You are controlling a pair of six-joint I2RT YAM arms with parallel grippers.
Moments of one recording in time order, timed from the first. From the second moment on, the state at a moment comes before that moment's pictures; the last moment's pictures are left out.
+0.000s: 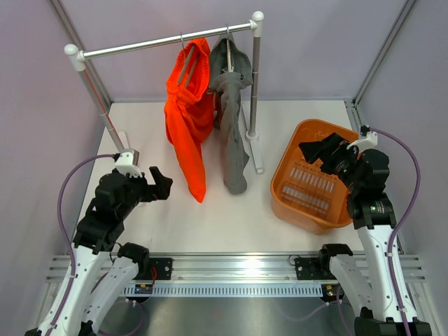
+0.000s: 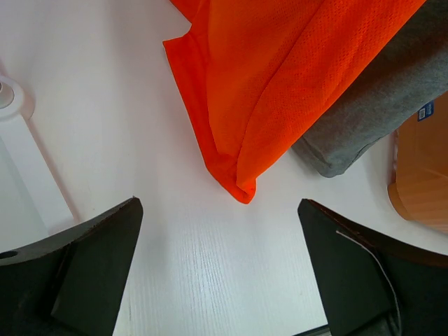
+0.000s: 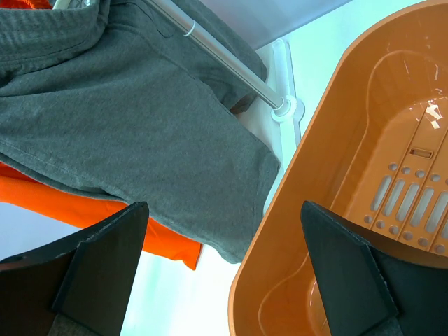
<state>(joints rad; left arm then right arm) -0.30 0.52 0.76 -0.65 0.01 -0.33 0.01 0.71 0.86 -0.33 -0.31 0.66</state>
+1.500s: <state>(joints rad) -0.32 1.62 2.20 -0.62 0.02 -0.10 0.01 0.78 0.96 -0.37 -0.36 0.66</state>
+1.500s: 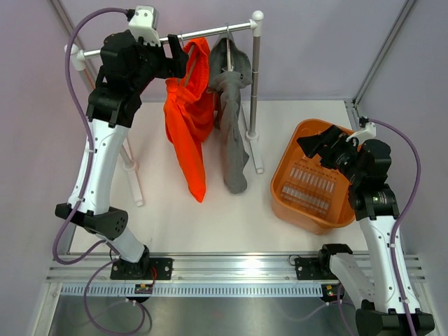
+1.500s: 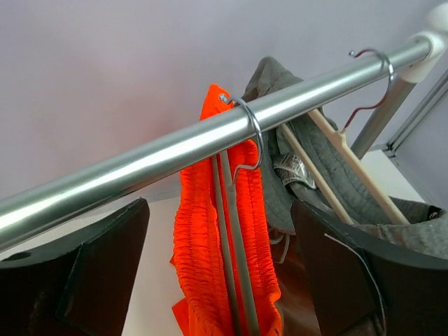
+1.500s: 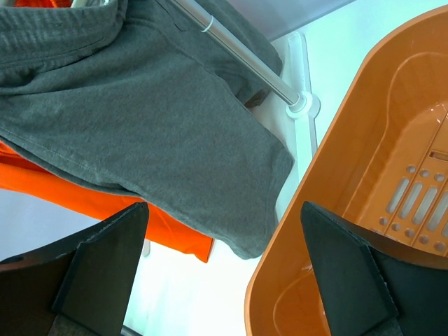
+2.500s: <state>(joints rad) -0.40 1.77 2.26 -0.69 -0.05 0.00 0.01 0.81 0.96 -0.39 -0.36 0.65</state>
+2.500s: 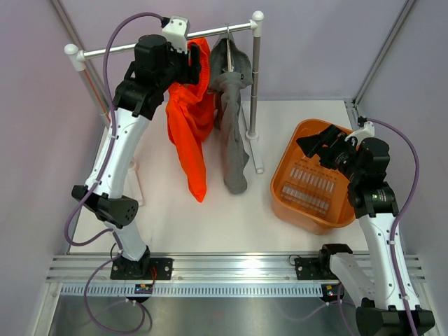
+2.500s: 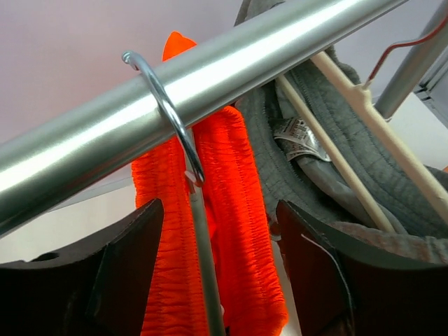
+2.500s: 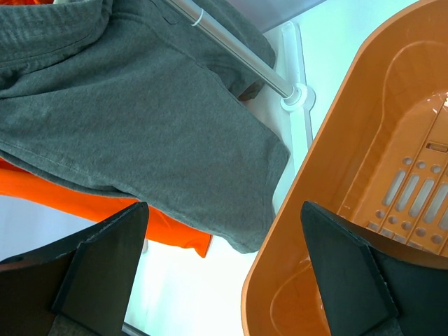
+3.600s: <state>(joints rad) -0.46 1.77 2.31 -0.78 -0.25 0.08 0.01 0.83 0.96 -0.33 -0.39 0.65</state>
